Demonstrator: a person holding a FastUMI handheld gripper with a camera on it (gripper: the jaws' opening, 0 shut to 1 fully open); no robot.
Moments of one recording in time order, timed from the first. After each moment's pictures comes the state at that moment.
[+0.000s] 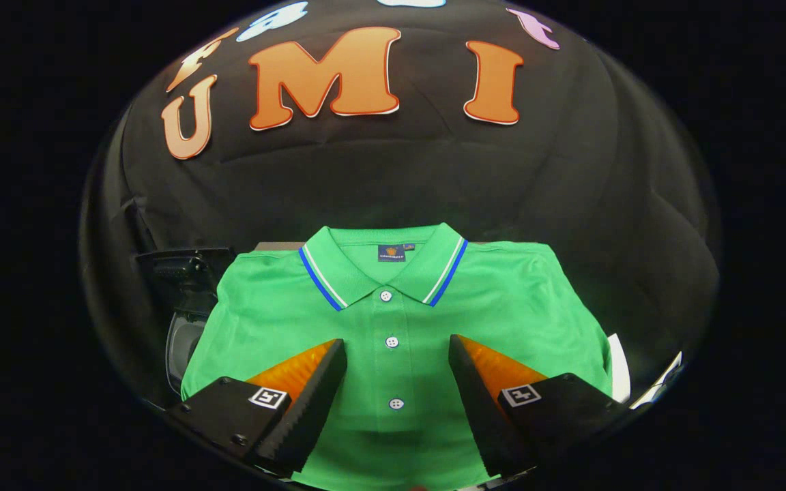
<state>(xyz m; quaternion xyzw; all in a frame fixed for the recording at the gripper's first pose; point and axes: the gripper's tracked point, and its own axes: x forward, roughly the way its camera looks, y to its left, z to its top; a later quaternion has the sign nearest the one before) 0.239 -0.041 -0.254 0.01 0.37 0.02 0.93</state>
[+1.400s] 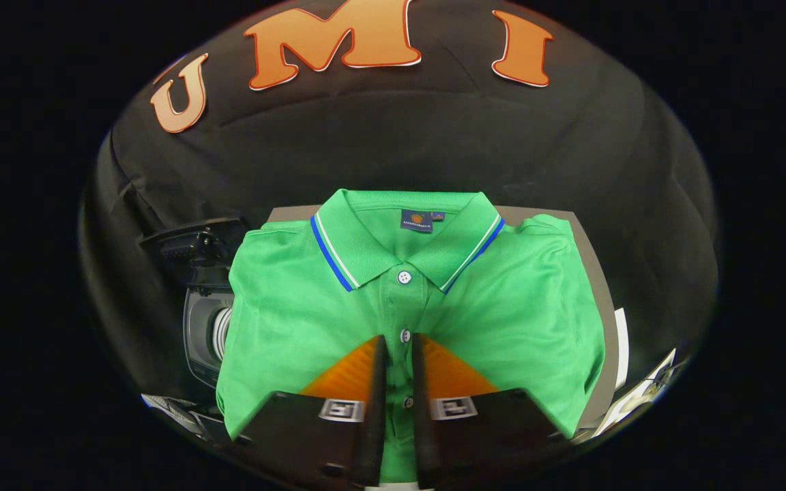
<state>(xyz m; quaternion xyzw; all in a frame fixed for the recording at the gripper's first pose) 0.236 -0.018 -0.245 0.02 0.49 0.04 0.87</state>
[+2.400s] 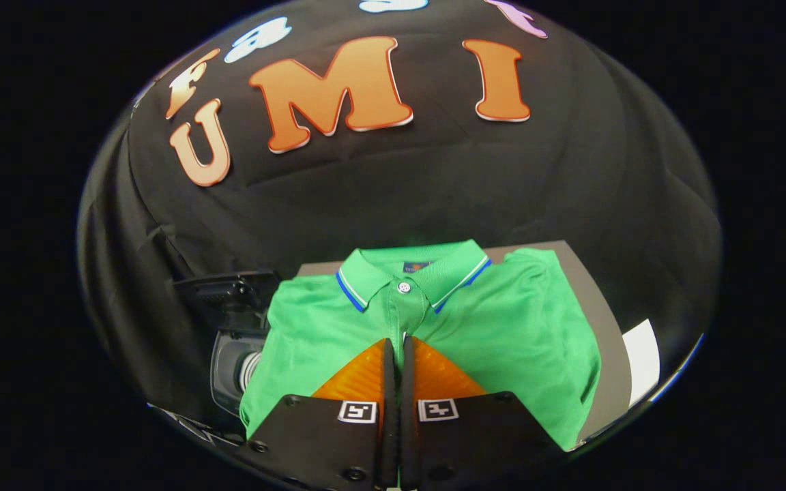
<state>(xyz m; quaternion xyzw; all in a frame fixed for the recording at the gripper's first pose) 0.244 -0.027 -0.197 0.07 0.34 0.09 0.93</state>
